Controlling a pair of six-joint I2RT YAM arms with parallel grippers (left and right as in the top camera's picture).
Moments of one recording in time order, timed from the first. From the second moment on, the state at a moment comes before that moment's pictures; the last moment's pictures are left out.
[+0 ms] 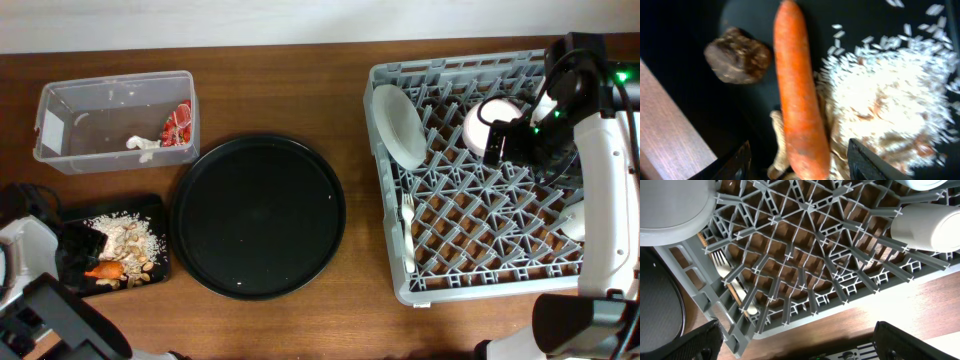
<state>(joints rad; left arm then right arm) 0.69 1.68 1.09 -0.89 -0.10 -0.60 -0.12 1.71 1.91 -1.68 0.02 0.21</state>
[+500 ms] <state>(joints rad) -0.02 1.55 1.21 -0.89 -0.01 -0.29 -0.12 1.71 1.91 -1.62 -0.10 0.11</state>
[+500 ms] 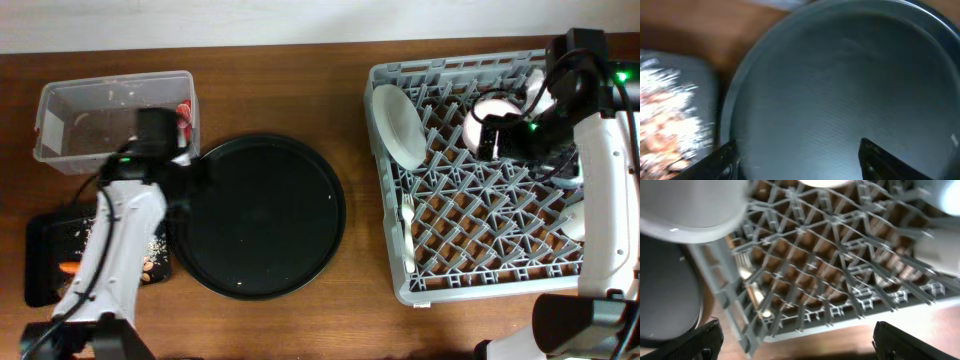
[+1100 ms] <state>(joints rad) -0.12 1.41 1.44 -1.38 -0.04 -0.16 -0.12 1.58 1.59 -1.50 -0.17 0.04</state>
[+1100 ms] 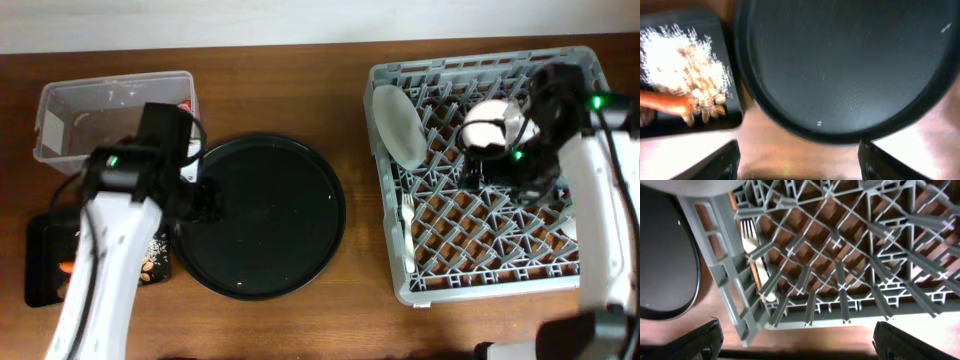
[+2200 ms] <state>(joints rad) -0.12 0.46 0.90 -1.10 -0.06 -0.32 -0.04 0.68 1.03 -1.25 -0.16 0.06</state>
